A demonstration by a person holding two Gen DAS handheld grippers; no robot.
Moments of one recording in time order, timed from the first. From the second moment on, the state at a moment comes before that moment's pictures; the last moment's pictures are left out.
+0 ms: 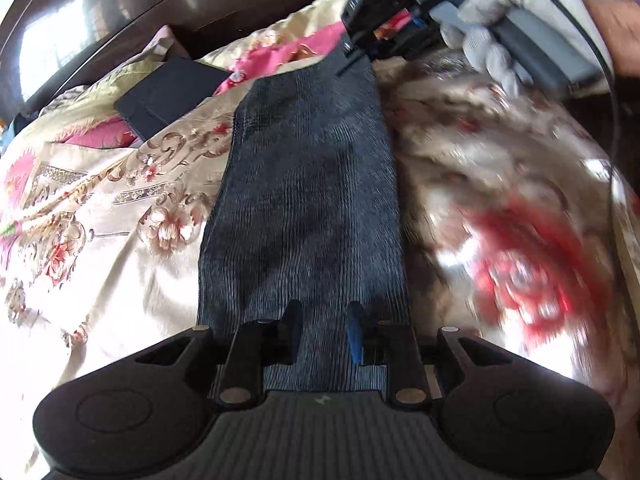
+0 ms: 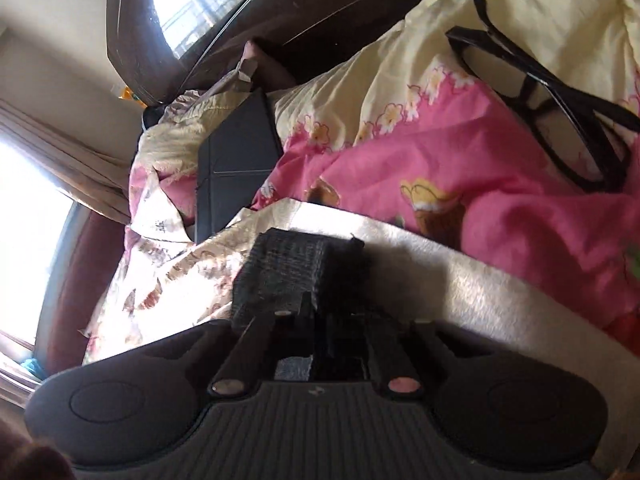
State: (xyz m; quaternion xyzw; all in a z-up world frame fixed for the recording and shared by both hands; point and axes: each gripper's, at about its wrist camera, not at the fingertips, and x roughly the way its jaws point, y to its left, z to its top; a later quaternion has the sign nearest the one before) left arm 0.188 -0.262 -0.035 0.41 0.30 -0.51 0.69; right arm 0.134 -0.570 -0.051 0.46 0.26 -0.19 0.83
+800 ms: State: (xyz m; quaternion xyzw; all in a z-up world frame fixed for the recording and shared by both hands) left arm 0.180 -0.295 -0.054 0.39 0.29 -0.49 0.72; right arm 0.151 -0.565 -0.090 0.59 0.20 -0.11 0.77
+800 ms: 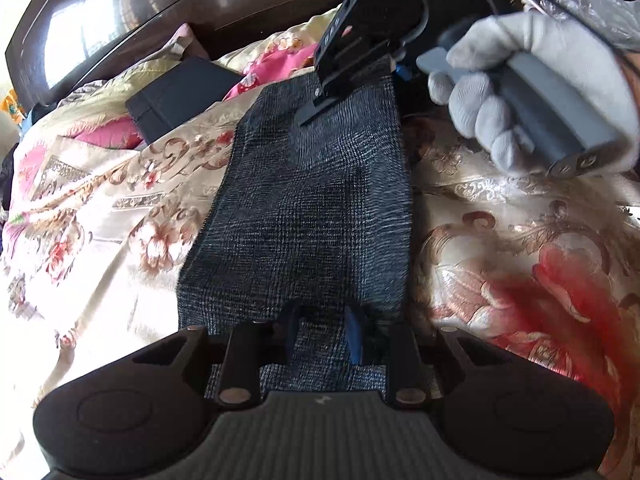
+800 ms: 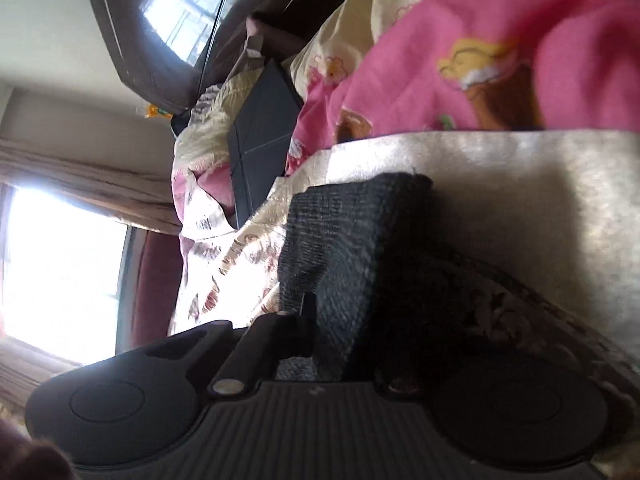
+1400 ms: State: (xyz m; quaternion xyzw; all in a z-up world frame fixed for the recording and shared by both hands) left arm 0.158 -0.265 -0.023 0.27 0.29 -0.46 0.79; right arm 0.130 -0.480 0.043 0.34 0.26 -0.09 0.90
